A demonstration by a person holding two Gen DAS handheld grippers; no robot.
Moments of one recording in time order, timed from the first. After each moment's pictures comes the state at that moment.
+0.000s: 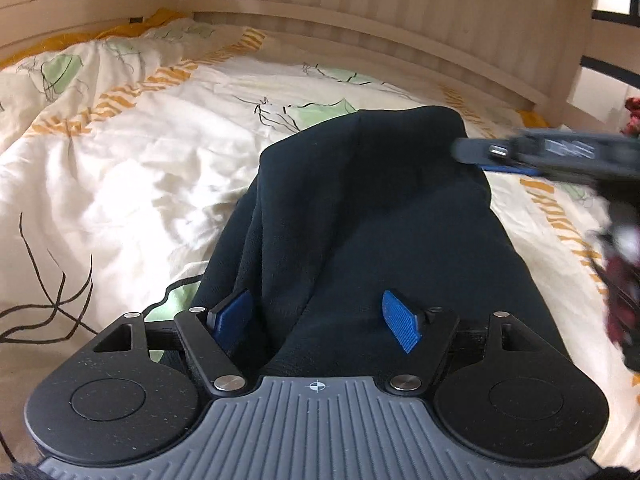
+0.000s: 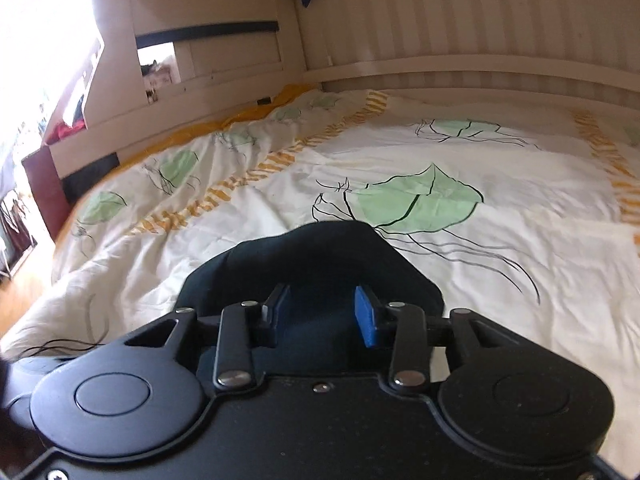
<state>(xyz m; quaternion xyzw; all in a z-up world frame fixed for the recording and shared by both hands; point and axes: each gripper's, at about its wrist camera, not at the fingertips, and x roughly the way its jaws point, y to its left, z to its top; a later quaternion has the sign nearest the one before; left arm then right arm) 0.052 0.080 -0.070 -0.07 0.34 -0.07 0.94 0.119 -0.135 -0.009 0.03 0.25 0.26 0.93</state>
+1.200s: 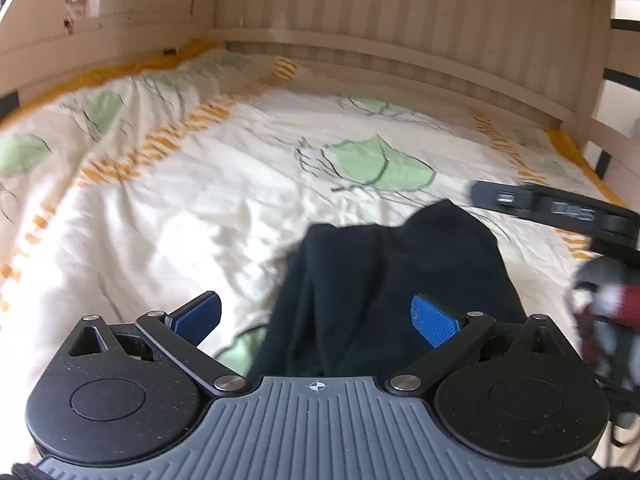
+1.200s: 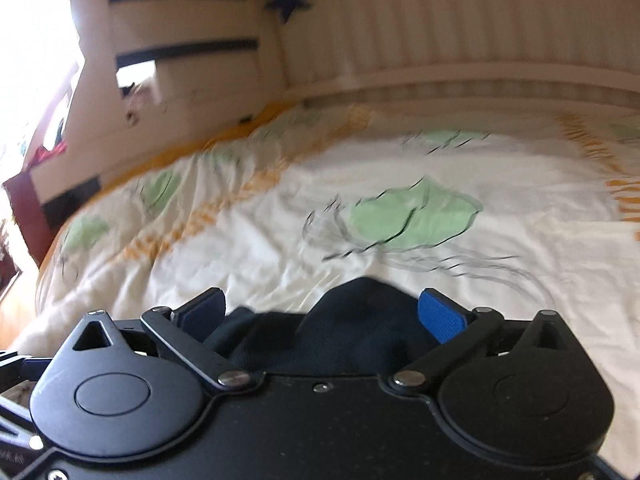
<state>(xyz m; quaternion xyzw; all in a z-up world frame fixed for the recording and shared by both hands) 0.045 0.093 -0.014 -0.04 0.31 0.00 0.95 0.117 -0.122 -0.006 0.07 0.22 0.22 0.95</state>
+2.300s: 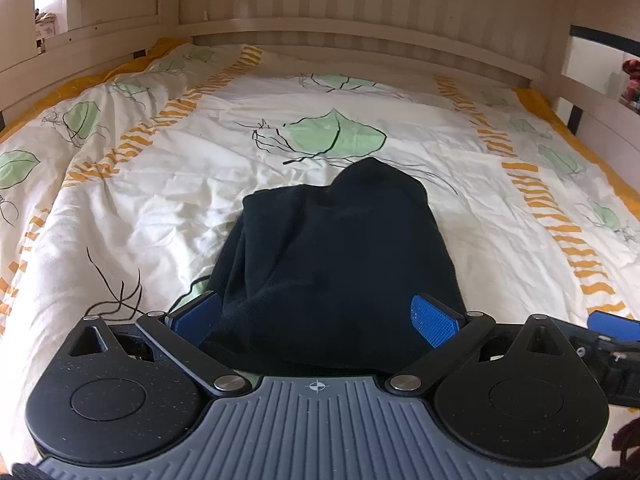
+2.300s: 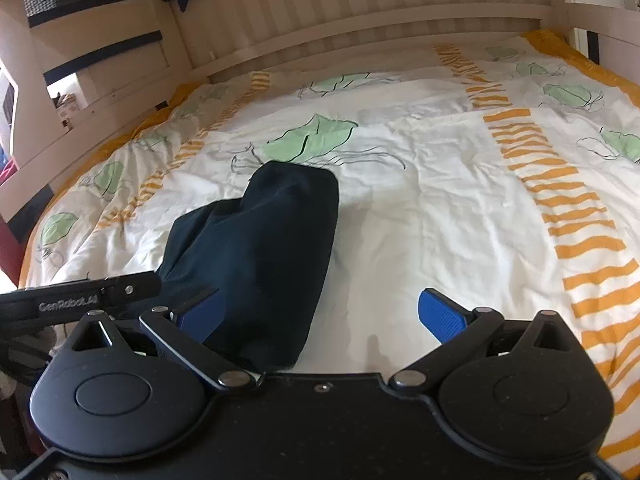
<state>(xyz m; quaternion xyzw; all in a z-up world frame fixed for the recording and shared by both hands) -0.005 0.035 -0.001 0.00 0.35 -0.03 0.94 -0.038 -0.183 -0.010 0.13 0.32 0.09 0.94</state>
